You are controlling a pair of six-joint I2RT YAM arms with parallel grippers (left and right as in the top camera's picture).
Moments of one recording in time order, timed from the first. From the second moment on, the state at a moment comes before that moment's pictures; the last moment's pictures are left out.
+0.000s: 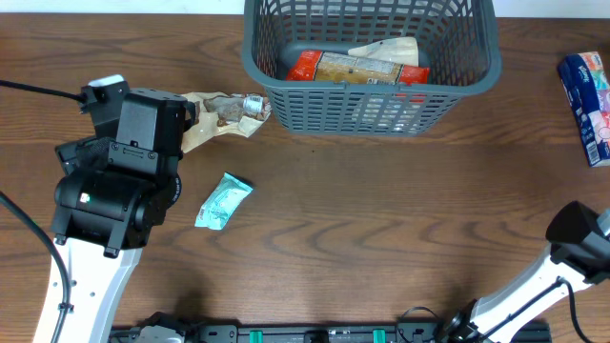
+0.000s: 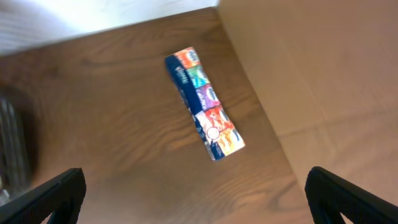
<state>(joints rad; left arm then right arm) -0.28 1.19 1.43 -1.19 -0.75 -0.43 -0.62 2.12 2.88 -1.58 -0.03 -0.30</state>
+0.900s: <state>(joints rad) -0.28 1.19 1.43 -1.19 -0.75 -0.43 -0.78 2.65 2.87 -1.41 -0.02 -0.54</state>
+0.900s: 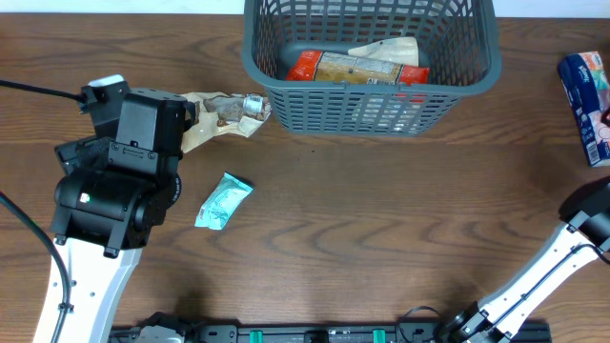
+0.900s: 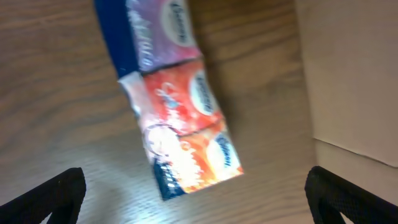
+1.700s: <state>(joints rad) -0.28 1.19 1.43 -1.19 -0.75 -0.43 -0.77 2.74 2.69 -1.19 -0.11 -0.57</state>
